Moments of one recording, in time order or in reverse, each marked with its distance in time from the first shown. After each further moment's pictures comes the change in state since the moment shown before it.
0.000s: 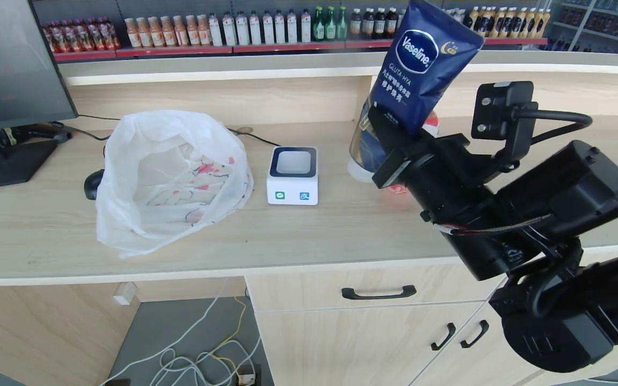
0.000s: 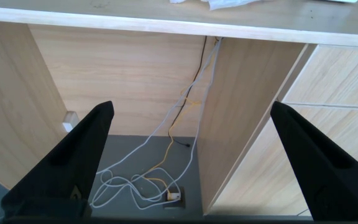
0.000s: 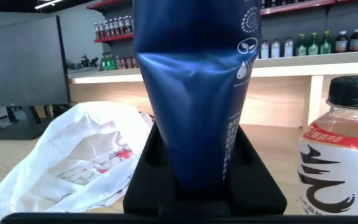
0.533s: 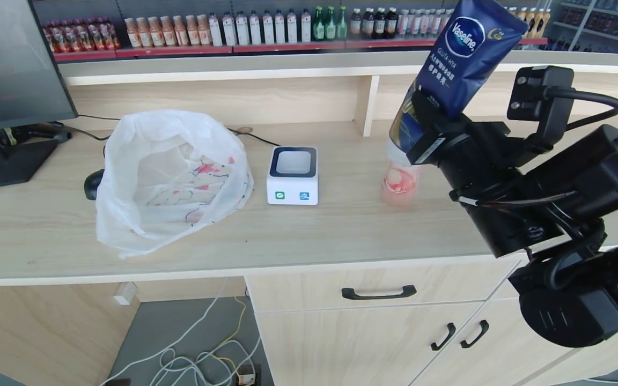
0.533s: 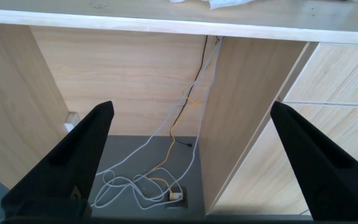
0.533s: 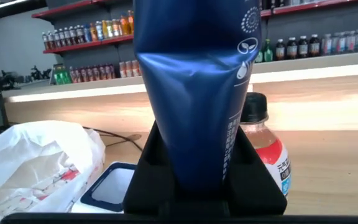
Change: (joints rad) left arm 0.000 0.000 0.000 0.001 -0.001 0.011; right arm -0.106 -0.024 -0.008 0.000 -0.092 -0.003
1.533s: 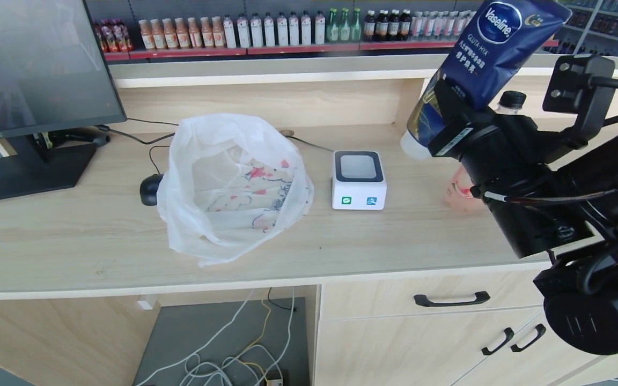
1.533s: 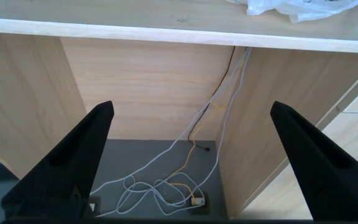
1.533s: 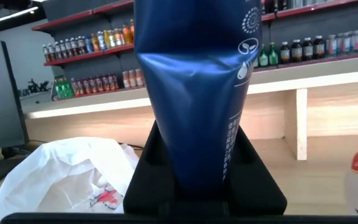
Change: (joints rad) left arm -0.001 0.000 0.000 0.000 0.000 -0.002; right arm -0.002 -0.052 0.039 -0.005 -0.018 0.023
